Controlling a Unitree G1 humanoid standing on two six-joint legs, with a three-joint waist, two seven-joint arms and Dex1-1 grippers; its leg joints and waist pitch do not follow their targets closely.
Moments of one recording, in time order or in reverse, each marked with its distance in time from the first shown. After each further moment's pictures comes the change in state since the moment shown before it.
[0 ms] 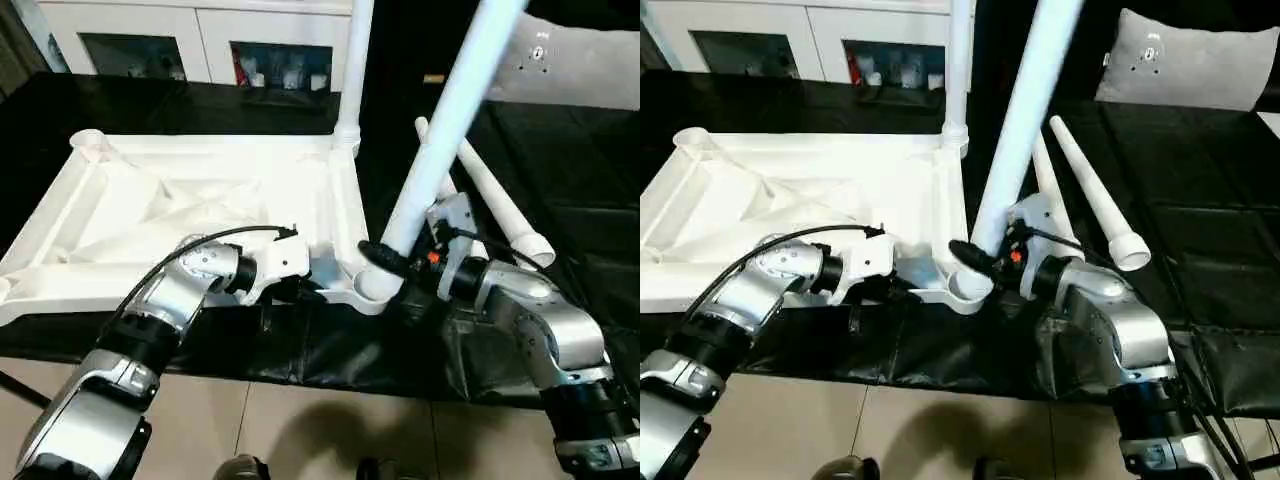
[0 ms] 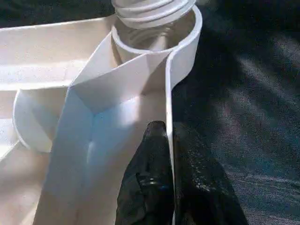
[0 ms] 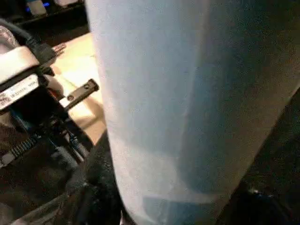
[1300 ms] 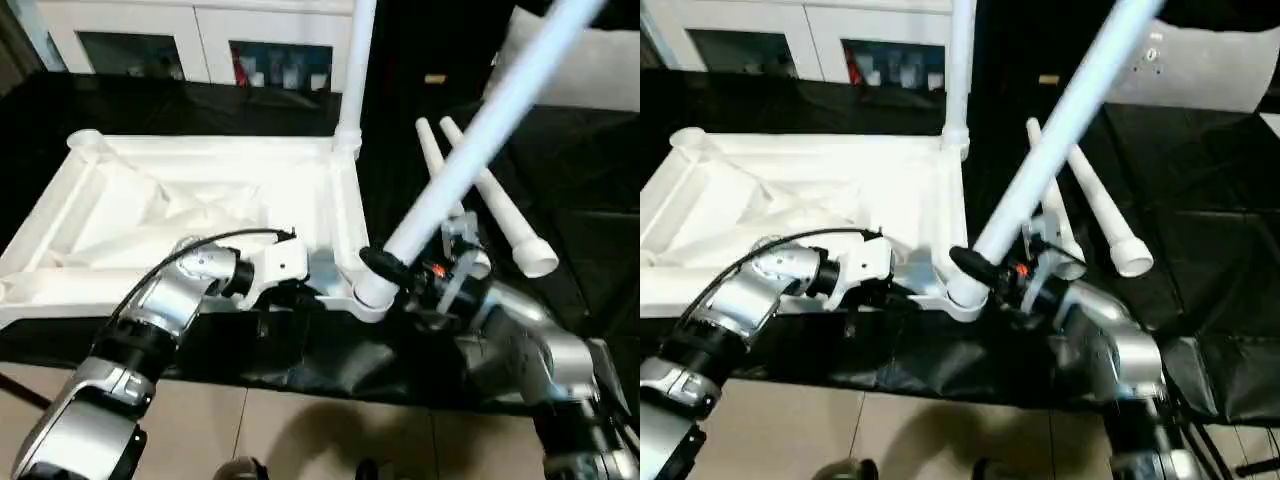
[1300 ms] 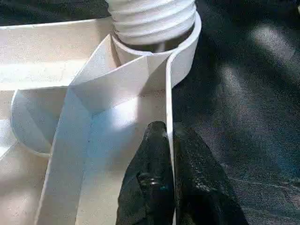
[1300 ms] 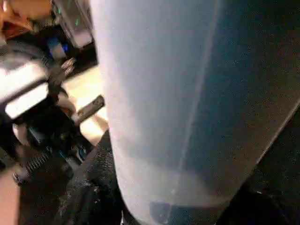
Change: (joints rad) left arm 0.031 -0.003 0.015 -0.066 -0.001 0.039 -0.046; right arm 0.098 0.058 -0.030 0.067 0.035 -0.176 0.059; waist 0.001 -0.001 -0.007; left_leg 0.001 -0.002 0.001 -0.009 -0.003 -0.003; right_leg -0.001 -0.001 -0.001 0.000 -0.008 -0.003
